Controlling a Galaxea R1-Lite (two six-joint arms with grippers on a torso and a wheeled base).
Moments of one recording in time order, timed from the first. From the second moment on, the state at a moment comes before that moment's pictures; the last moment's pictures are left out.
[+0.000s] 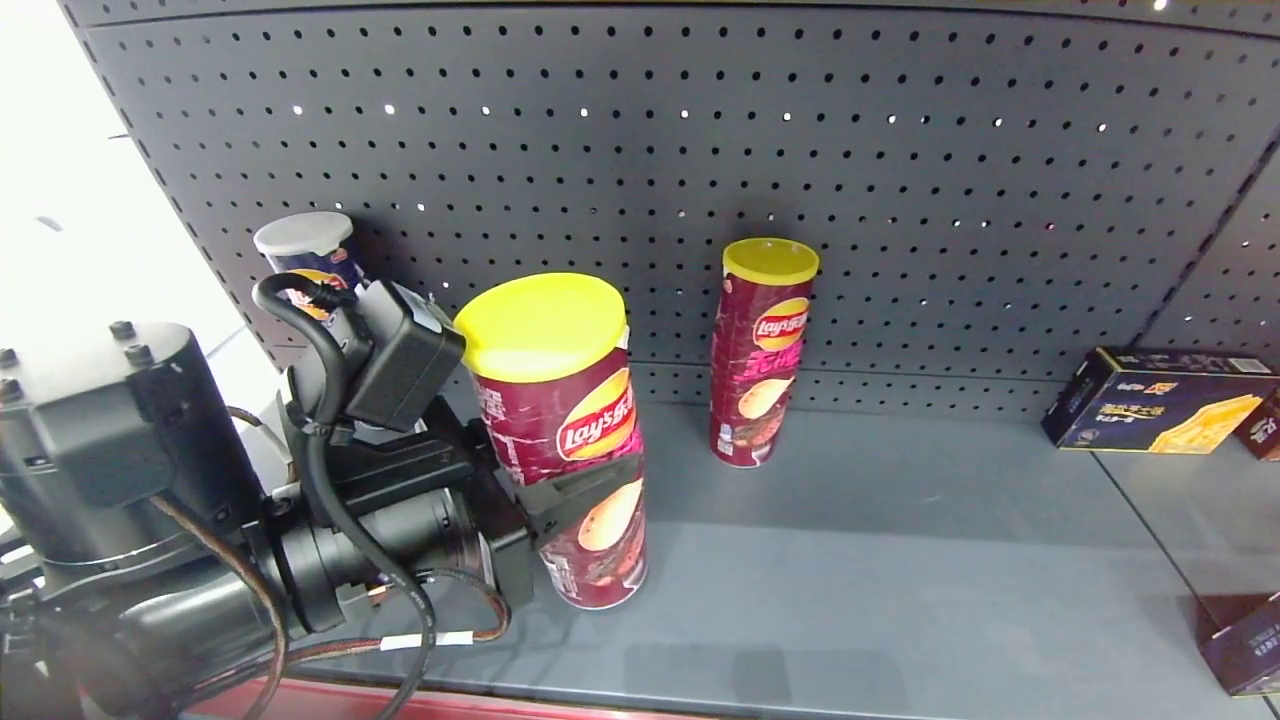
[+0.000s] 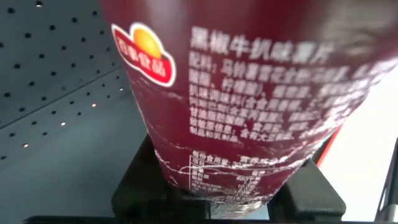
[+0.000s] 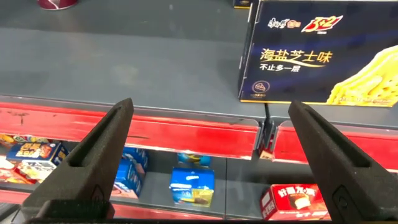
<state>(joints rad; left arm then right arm) -0.65 1.46 -0.59 -0.82 -0.25 0.07 0.00 0.00 0.00 0.00 0.03 0.00</state>
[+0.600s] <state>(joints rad) -0.61 1.46 -0.55 -0.83 -0.26 0.07 0.00 0.01 -0.02 0.01 0.04 -0.01</state>
